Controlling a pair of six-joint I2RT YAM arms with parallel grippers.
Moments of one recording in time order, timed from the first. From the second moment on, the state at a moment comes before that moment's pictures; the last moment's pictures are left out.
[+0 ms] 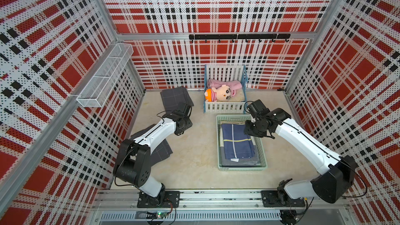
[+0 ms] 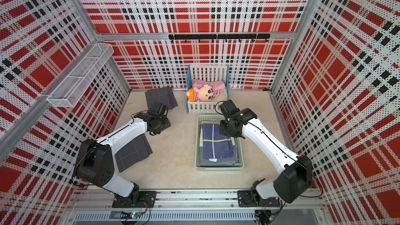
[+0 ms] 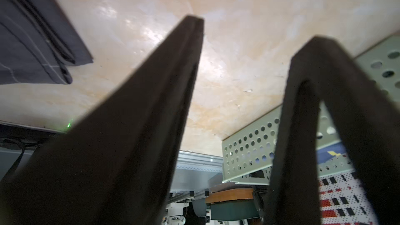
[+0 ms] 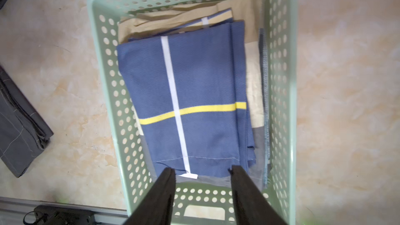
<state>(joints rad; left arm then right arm) -0.30 1.56 1.09 -0.64 -0.16 -0.88 0.56 1.44 1.37 -1.10 0.03 0.64</state>
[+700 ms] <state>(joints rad) -0.06 1.57 0.96 -0.61 -0.18 -1.04 0.64 1.53 1.35 -1.00 -0.01 0.66</state>
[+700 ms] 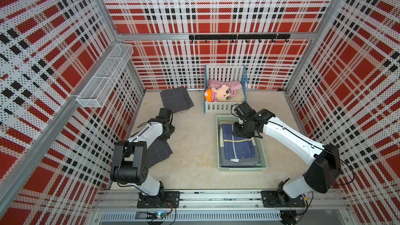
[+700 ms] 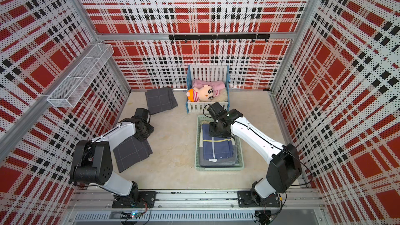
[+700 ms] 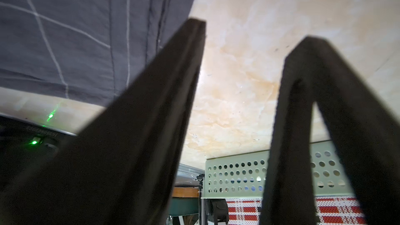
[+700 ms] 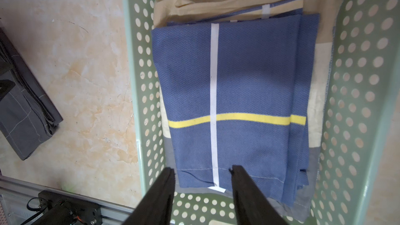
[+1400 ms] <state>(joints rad) 0.10 1.56 0.88 -0.64 -0.24 -1.13 0.64 1.65 1.50 -1.00 -0.07 0.61</state>
